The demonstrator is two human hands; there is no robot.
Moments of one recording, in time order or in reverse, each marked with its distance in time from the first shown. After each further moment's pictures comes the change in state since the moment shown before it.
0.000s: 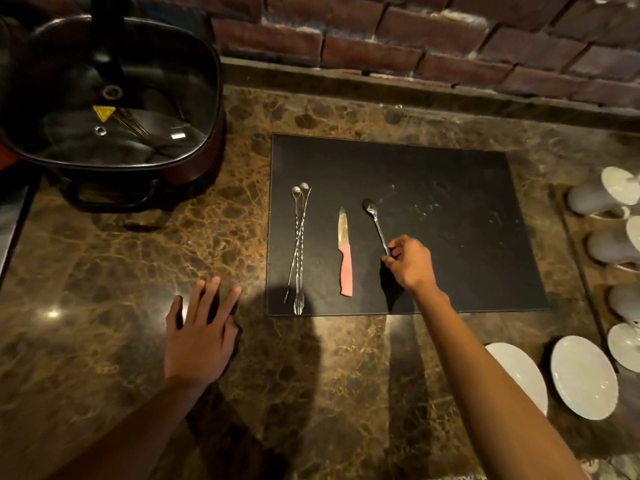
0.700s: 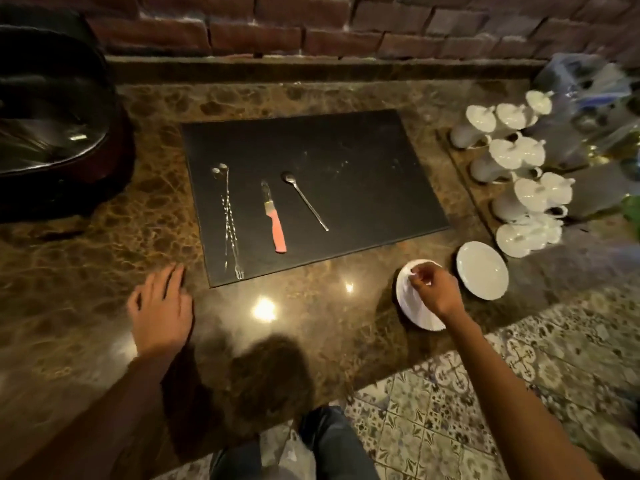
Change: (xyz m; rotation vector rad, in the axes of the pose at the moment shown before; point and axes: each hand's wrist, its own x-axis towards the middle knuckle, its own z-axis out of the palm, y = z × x) left_hand 0.004 0.035 -0.026 -0.271 0.022 -0.078; right_hand -0.179 0.164 -0.072 0.079 0.225 0.172
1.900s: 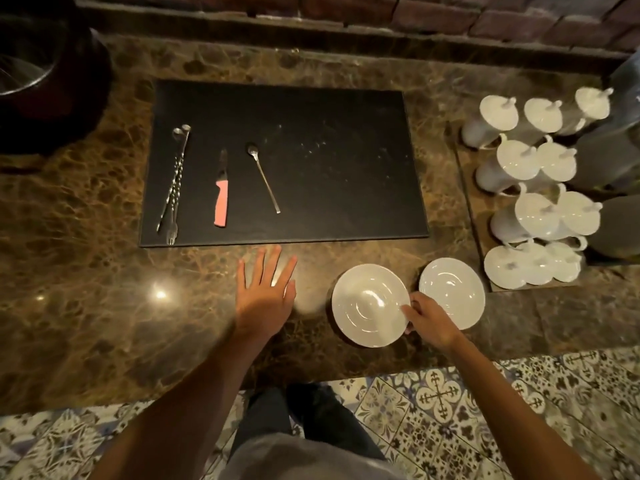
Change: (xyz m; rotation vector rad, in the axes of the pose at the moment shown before) left_hand -0.068 0.271 0.144 0.202 0.075 0.233; right_hand 0.062 0.141 -0.051 0.001 -0.570 -0.029
